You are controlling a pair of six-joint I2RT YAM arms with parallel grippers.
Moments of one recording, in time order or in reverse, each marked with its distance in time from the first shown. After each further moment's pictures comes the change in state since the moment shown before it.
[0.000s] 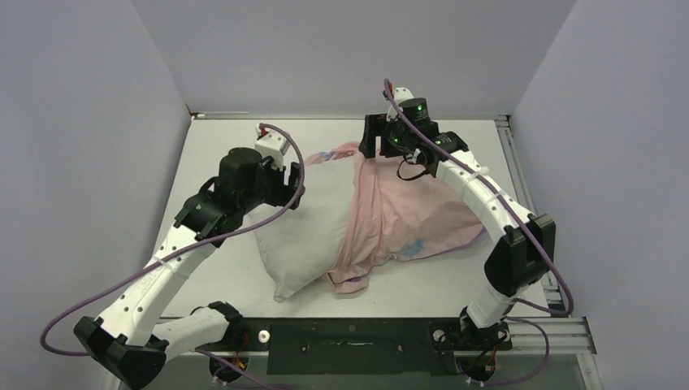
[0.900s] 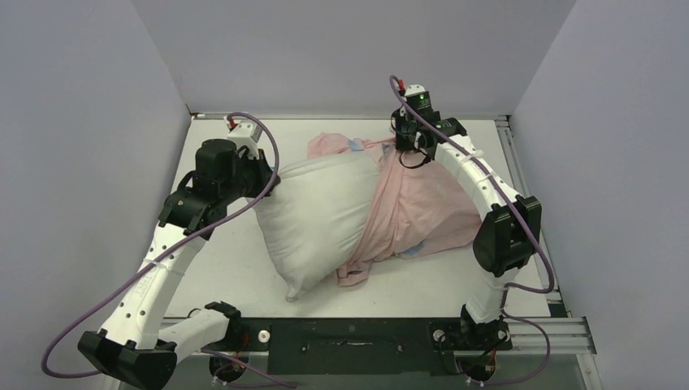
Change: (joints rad) left arm 0.161 -0.036 0.044 -0.068 0.171 -0.124; right arm -0.073 0.108 0.136 -0.163 0.256 -0.088
